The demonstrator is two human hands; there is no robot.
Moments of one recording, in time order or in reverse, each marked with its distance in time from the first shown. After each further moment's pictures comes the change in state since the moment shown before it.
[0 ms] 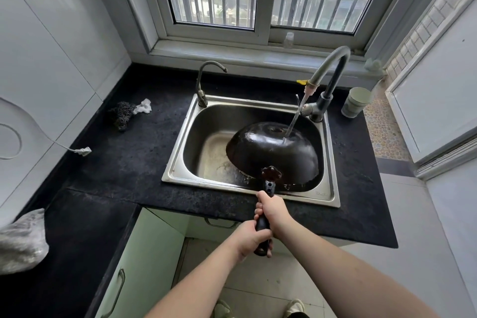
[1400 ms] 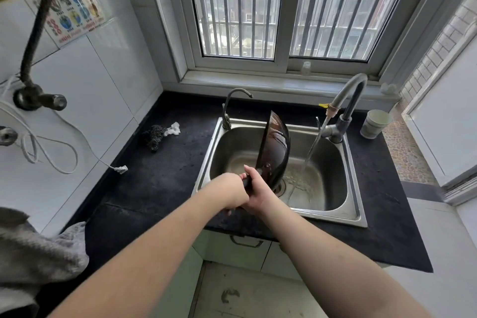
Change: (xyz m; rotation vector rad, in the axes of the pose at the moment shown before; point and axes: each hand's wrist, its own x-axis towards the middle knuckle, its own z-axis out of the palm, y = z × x) left_hand -0.085 0.175 -0.089 1.220 0.269 -0.200; right_hand -0.032 -0.054 0.126 0.501 -0.409 0.201
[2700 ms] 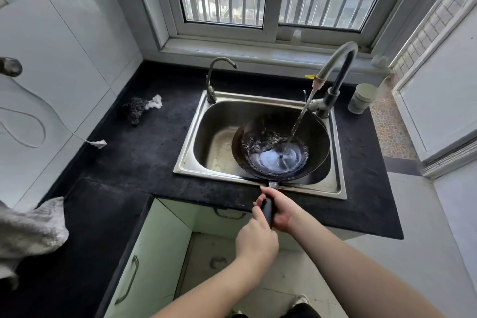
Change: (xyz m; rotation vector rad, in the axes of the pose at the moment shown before) left_hand -0.015 0.065 0.187 -0.203 0.278 0.005; right_hand -0.044 -0.009 -0.131 -0.045 0.203 0.087
